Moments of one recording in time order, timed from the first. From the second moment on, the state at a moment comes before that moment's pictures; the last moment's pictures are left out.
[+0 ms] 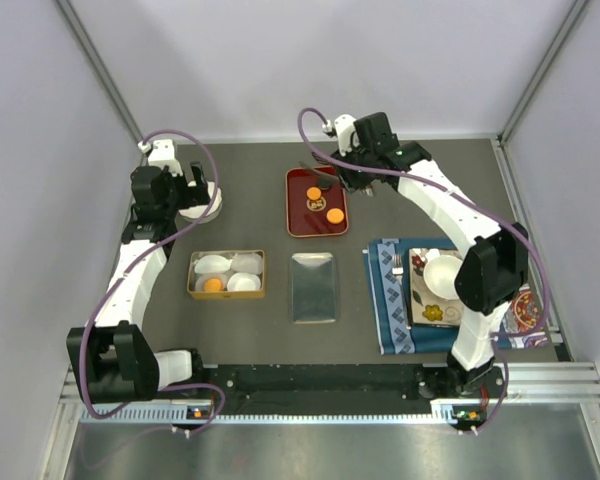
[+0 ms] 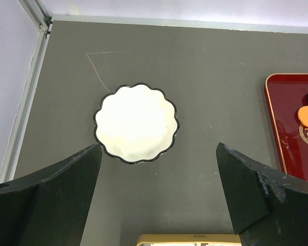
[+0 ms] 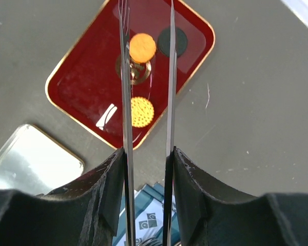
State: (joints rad) left arm 0.06 1.25 0.96 -0.02 0.04 -0.05; right arm 0.53 1.84 1.79 -0.68 -0.06 -0.21
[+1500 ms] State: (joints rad) left arm 0.06 1.25 0.94 -0.02 0.06 -0.05; right arm 0.45 1.94 1.68 -0.63 -0.16 -0.17
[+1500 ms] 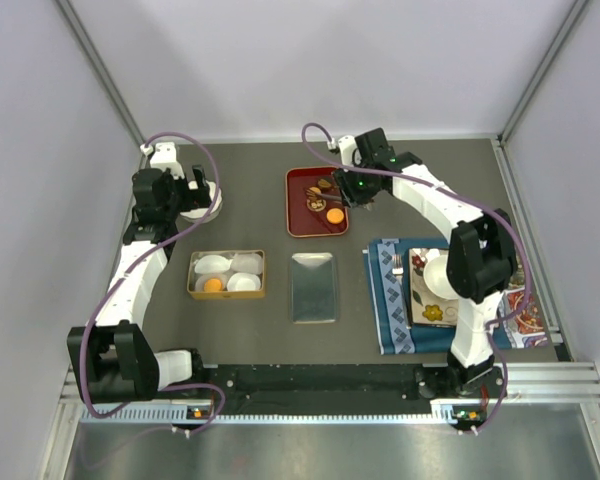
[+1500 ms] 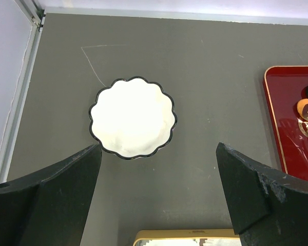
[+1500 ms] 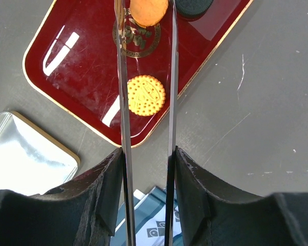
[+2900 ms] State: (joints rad) left arm 0.06 1.25 0.94 -0.02 0.07 -0.05; right arm 0.45 1.98 1.68 -0.62 -0.18 -0.18
